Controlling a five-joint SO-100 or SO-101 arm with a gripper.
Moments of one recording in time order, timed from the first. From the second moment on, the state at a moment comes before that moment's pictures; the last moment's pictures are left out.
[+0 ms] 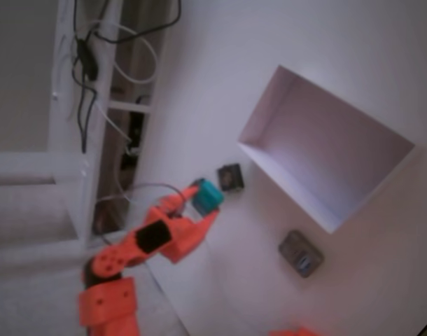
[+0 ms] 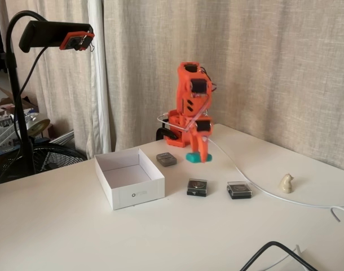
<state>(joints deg) 30.3 91.6 93.6 76.4 -15.1</state>
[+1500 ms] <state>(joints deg) 4.3 121.9 119.6 50.0 -25.0</state>
